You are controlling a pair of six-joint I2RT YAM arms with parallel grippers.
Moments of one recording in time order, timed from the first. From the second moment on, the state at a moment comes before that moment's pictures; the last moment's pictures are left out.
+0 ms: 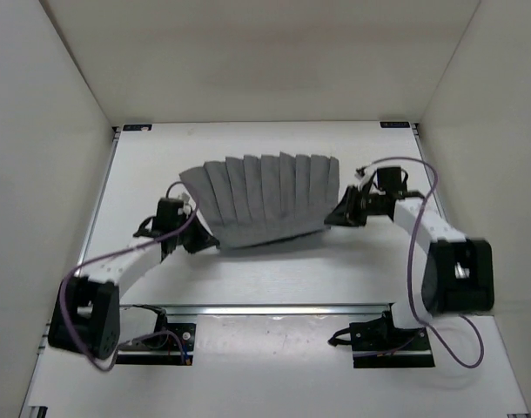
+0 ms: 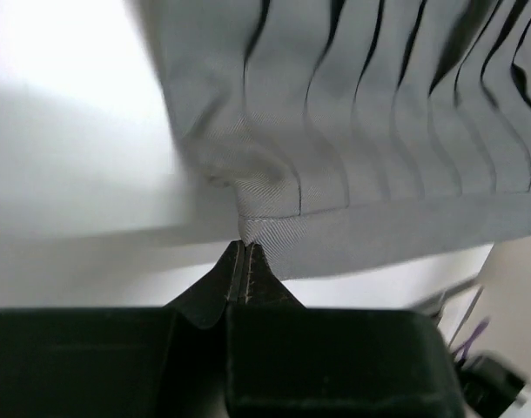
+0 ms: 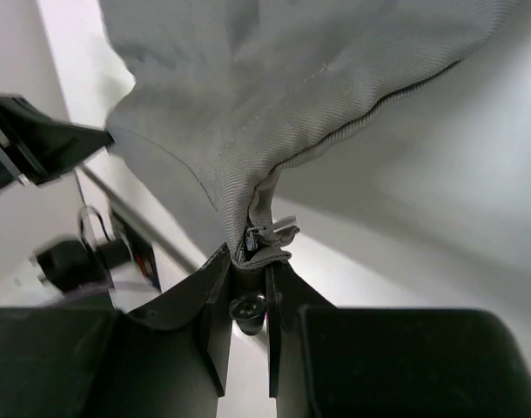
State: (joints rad) left arm -0.21 1.28 0.60 -0.18 0.33 -0.76; right arm 0.03 1.52 0.97 -0.43 -0.77 0.39
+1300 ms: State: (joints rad) left arm -0.15 1.44 0.75 -0.07 0.33 -0.83; right arm 0.01 1.67 1.05 -0.36 -0.77 0.45
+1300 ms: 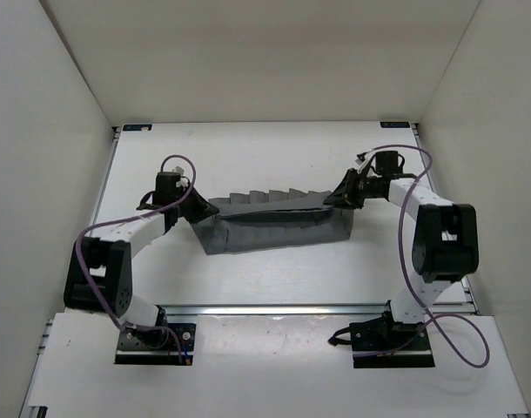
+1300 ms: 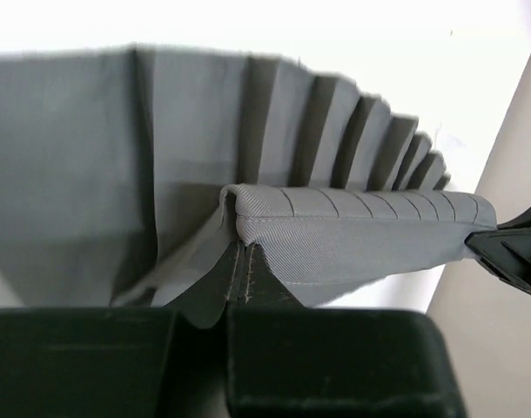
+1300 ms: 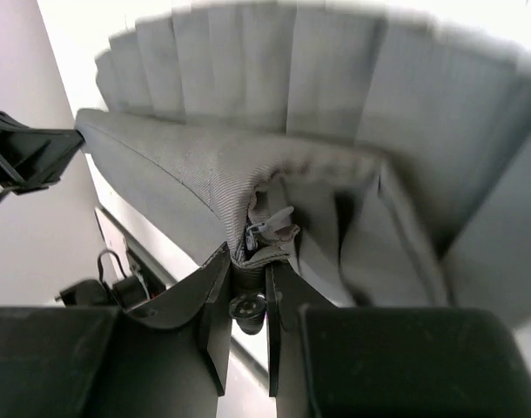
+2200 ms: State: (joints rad) left arm -0.18 1.28 0.54 -0.06 0.28 -0.76; right arm -0.04 1.43 0.76 -0.32 -0.39 0.47
